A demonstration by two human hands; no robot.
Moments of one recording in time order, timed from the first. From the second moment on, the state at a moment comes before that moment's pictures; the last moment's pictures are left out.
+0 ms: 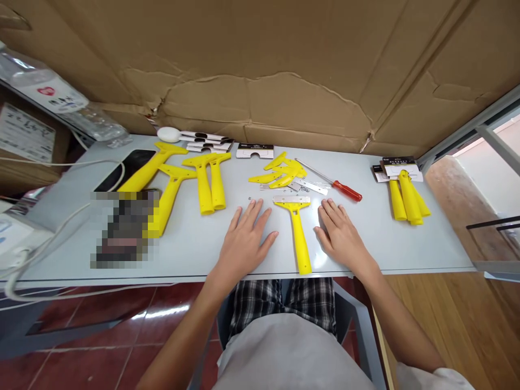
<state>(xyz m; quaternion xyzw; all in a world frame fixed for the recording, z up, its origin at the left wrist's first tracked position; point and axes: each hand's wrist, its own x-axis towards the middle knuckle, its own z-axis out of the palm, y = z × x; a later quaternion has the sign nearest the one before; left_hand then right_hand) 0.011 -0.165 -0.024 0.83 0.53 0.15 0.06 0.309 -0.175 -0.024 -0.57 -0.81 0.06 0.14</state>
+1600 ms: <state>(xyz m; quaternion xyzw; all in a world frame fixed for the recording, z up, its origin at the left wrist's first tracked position) 0.010 -0.165 -0.025 0.83 0.53 0.16 0.05 0.273 -0.012 0.021 -0.43 -0.89 0.03 0.16</state>
